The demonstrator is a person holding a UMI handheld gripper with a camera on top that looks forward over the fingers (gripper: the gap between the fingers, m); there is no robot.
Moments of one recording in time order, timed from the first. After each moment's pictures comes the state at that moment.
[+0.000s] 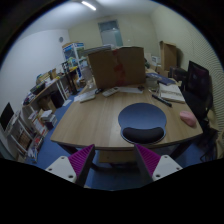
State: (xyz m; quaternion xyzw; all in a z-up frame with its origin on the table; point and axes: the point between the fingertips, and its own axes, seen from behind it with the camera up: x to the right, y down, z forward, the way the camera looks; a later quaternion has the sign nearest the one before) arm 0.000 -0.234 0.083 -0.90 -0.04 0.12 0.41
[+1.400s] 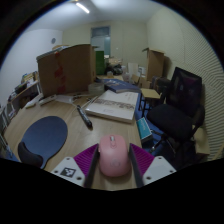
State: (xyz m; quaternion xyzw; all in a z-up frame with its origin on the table) arm 0.340 -0.010 -0.015 -0.88 -0.05 0.04 0.47
